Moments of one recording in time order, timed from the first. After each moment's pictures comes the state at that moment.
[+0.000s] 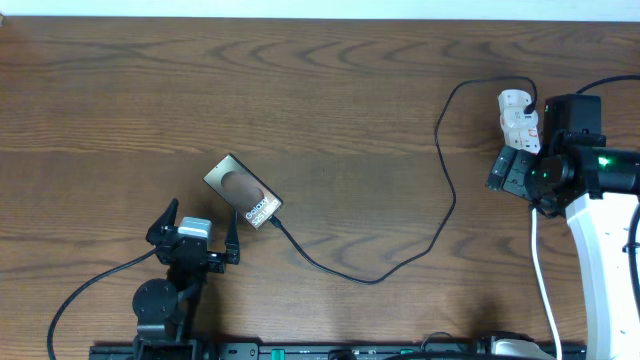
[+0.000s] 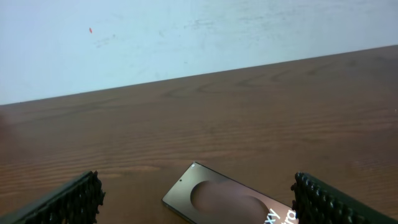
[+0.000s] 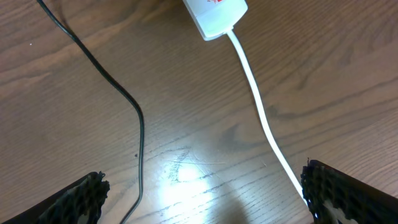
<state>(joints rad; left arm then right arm) -0.01 0.01 0.05 -0.17 0.14 0.11 -0.07 1.33 1.27 -1.20 0.16 0.36</state>
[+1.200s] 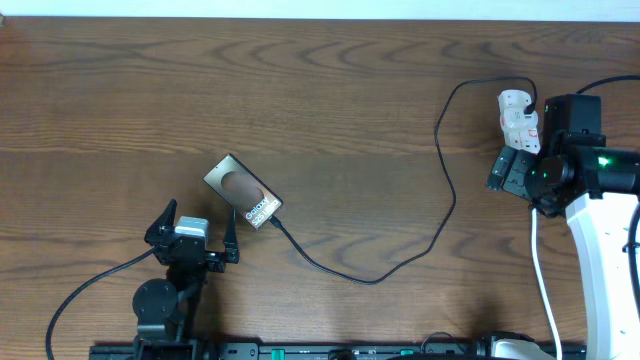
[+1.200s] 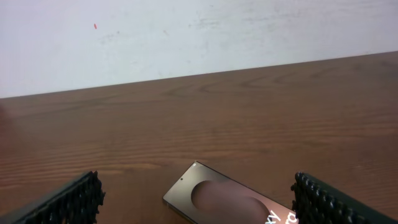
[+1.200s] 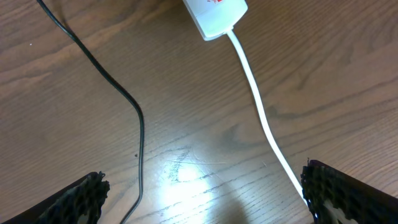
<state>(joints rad) -0.01 0.01 0.05 -0.17 0.12 0.09 -0.07 1.33 1.27 -1.20 0.16 0.36</state>
